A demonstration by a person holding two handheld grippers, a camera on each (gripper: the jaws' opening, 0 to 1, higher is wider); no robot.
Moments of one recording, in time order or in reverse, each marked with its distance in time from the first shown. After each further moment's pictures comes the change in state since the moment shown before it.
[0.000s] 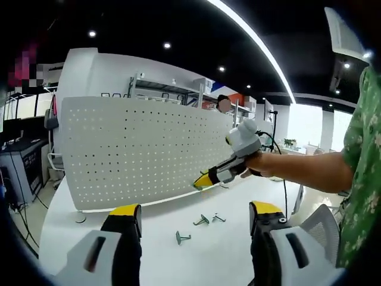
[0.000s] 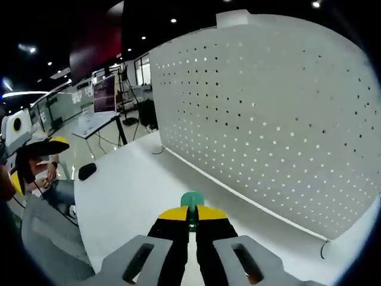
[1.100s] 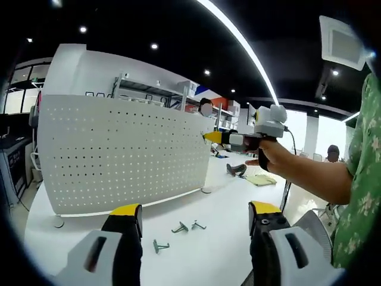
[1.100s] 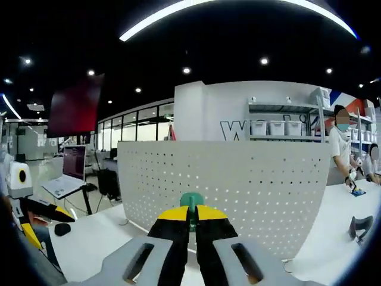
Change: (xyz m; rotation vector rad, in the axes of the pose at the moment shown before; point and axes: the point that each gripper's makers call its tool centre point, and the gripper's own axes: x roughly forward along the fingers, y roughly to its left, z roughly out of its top) left arm 0.020 -0.033 0.005 -0.017 -0.024 -0.126; right arm -0.131 -0.043 0.084 0.036 -0.536 -0.361
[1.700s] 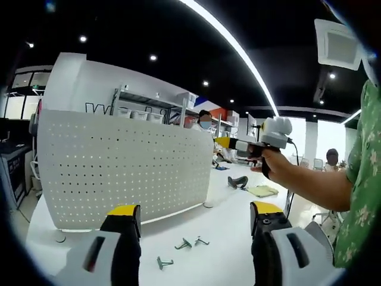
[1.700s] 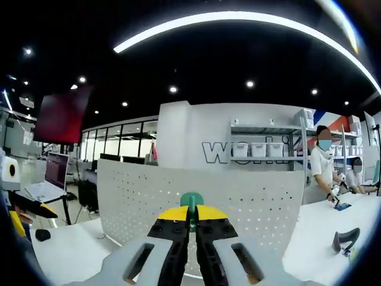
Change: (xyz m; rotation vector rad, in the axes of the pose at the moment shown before) left arm 0.010 0.006 0.036 0.022 -0.095 -0.001; right arm -0.009 -0.043 0.039 -0.063 -0.138 -0.139
